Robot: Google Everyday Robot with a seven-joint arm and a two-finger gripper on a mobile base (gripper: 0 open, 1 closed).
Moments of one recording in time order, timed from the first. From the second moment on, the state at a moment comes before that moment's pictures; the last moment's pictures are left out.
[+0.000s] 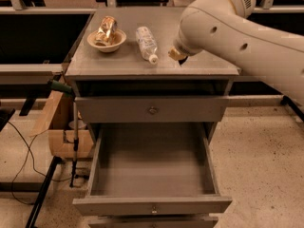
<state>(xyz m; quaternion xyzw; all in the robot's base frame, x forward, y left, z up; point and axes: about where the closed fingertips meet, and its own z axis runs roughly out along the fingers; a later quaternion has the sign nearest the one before) 0.703 -0.093 0.926 -0.47 0.76 -0.18 0.40</state>
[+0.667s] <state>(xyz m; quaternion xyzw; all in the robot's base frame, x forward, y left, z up) 0.775 -0.130 0.939 -0.47 0.75 -0.12 0.45</state>
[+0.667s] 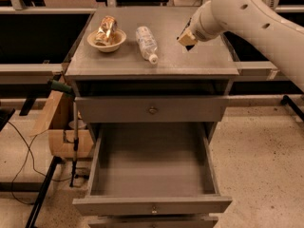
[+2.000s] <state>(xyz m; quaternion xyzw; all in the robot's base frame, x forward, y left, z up) 0.822 -0.152 0.876 -0.52 0.74 -0.05 0.43</state>
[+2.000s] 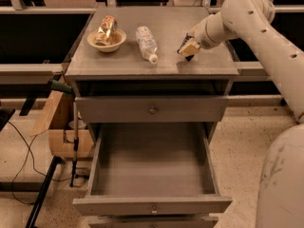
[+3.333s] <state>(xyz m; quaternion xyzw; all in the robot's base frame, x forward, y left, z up) 0.814 -0.151 0.882 -0.52 0.73 -0.04 0.44</state>
